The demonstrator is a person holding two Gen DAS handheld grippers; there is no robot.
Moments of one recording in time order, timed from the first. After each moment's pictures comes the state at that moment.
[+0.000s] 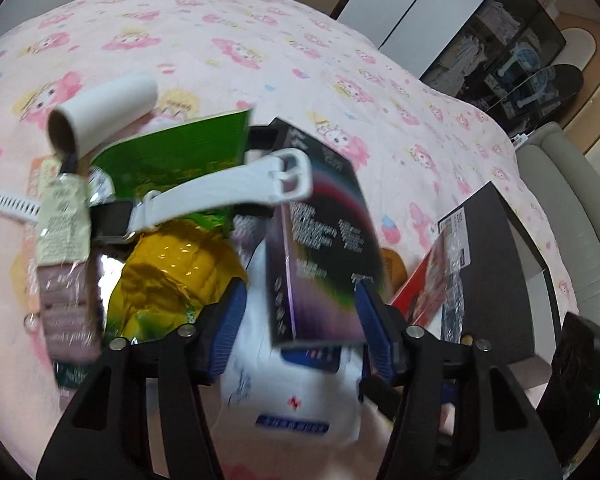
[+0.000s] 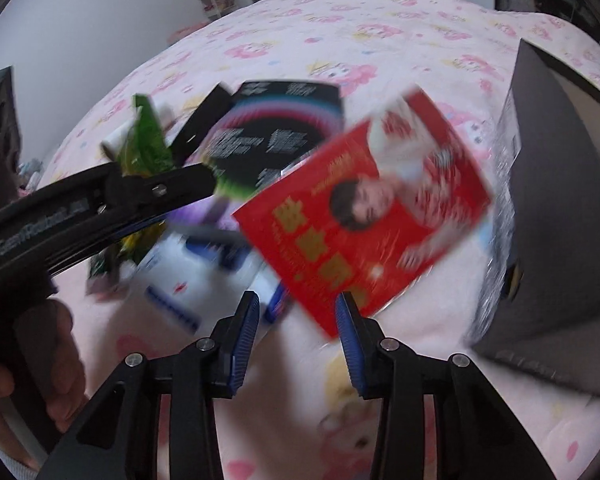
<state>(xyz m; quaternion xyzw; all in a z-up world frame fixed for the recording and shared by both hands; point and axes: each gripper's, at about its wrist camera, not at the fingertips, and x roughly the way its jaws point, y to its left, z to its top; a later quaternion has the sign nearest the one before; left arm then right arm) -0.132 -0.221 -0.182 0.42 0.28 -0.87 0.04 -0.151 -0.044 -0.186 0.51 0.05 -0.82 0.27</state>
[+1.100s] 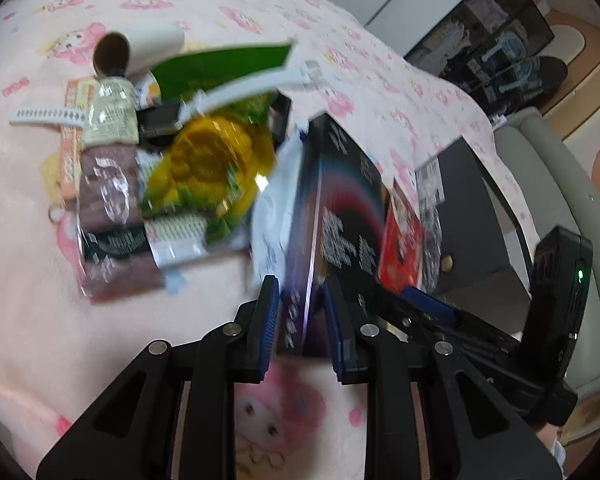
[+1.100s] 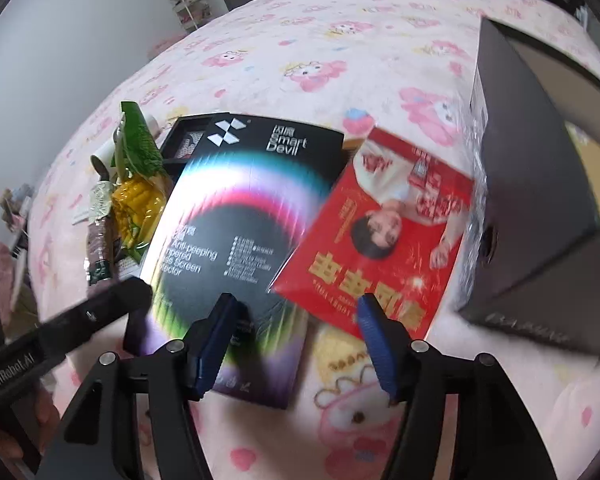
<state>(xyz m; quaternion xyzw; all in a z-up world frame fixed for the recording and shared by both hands) -0.055 -0.213 -0.191 0.45 0.30 -0.84 -0.01 -0.135 -0.030 -0.192 0.52 0.00 -0.81 0.26</state>
